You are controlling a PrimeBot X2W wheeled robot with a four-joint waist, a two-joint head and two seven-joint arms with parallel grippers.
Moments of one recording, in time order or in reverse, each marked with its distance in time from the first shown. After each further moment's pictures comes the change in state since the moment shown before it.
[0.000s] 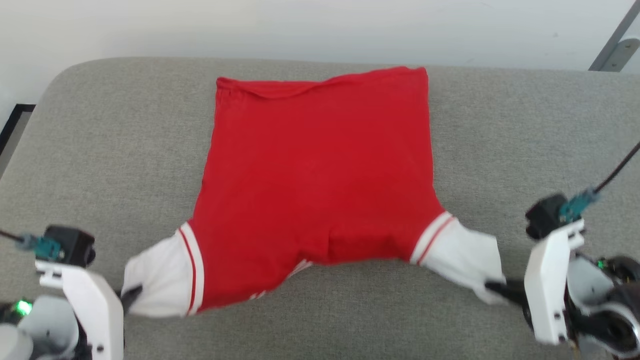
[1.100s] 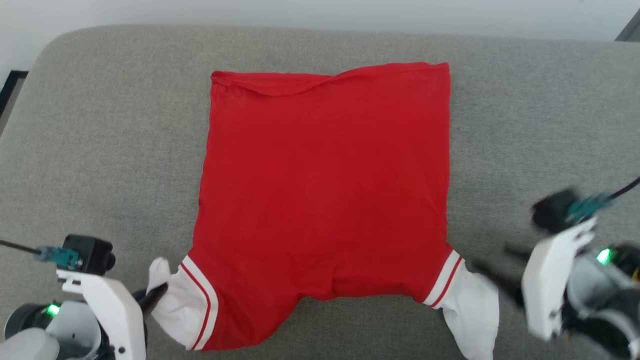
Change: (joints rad) left arm 0.039 -0.088 -0.016 0.068 -0.015 -0.072 -0.094; right arm 0.082 0.040 -0.006 -0.112 -0.148 0.000 -0.101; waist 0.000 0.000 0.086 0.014
